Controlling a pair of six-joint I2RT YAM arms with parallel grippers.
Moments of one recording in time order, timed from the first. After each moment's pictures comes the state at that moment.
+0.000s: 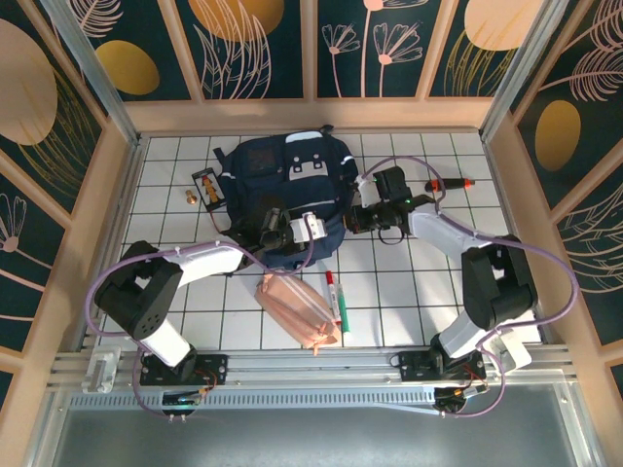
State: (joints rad) left arm -0.65 1.63 0.84 0.20 0.31 0.70; right arm 0.41 1.62 1.05 -0.37 -0.42 0.17
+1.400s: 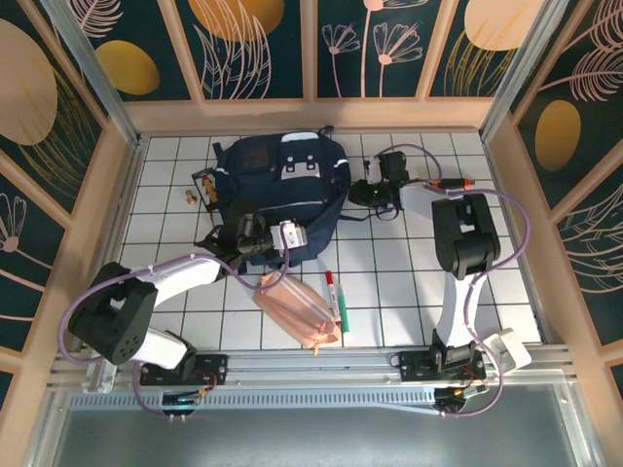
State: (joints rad) left arm -0.56 1.45 0.68 0.26 0.47 0.78; right arm 0.26 1.99 1.26 -0.11 -0.40 0.34
